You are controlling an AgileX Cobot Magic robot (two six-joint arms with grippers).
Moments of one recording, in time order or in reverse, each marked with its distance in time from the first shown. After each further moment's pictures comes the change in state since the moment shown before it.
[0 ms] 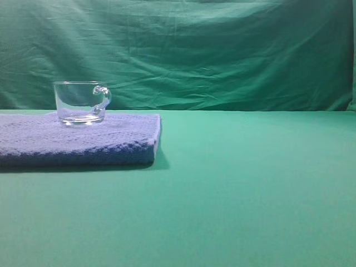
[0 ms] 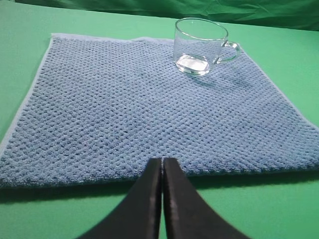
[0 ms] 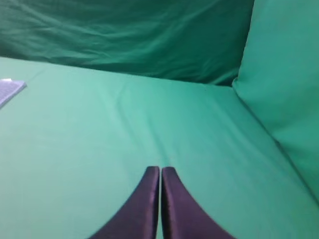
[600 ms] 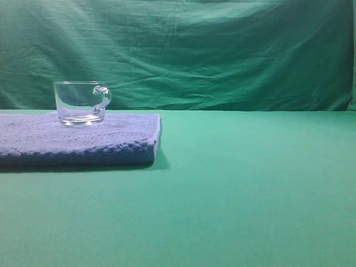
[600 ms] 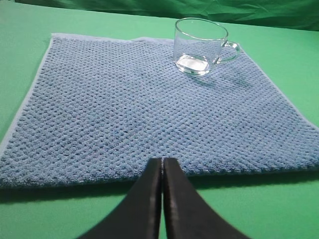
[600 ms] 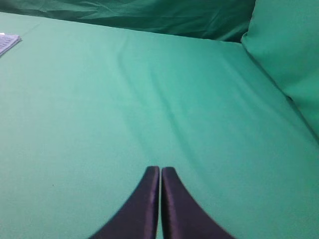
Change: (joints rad) left arm 0.000 0.000 0.000 0.000 0.000 0.000; right arm -0.008 0.000 0.057 0.000 0.042 0.005
